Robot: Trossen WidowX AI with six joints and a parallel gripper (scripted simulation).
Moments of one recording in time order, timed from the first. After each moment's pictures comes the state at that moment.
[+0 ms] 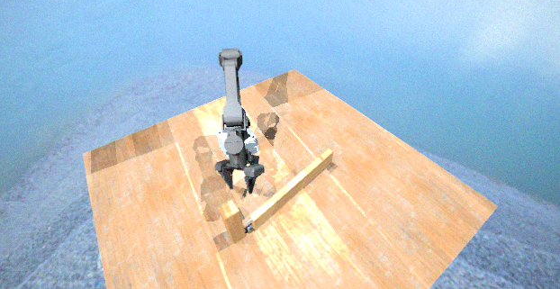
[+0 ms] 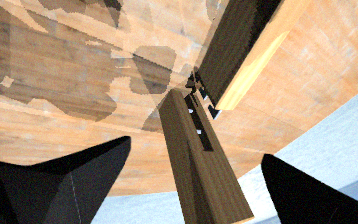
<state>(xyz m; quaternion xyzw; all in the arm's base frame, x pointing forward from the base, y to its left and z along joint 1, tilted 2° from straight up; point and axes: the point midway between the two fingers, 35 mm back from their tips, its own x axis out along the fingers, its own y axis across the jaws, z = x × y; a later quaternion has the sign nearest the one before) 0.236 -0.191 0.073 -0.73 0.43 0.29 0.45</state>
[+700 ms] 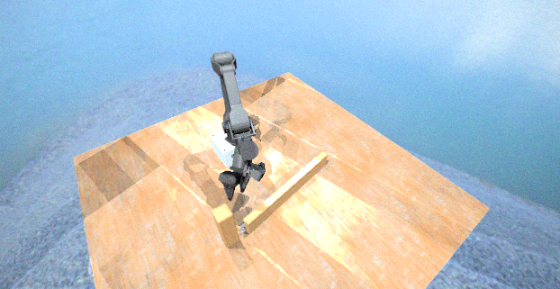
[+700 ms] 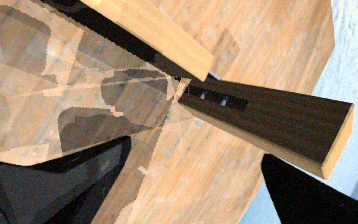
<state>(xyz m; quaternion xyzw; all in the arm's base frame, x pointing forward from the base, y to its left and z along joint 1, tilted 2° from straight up) 0.244 -0.181 0.061 -0.34 0.58 -0.09 0.73</state>
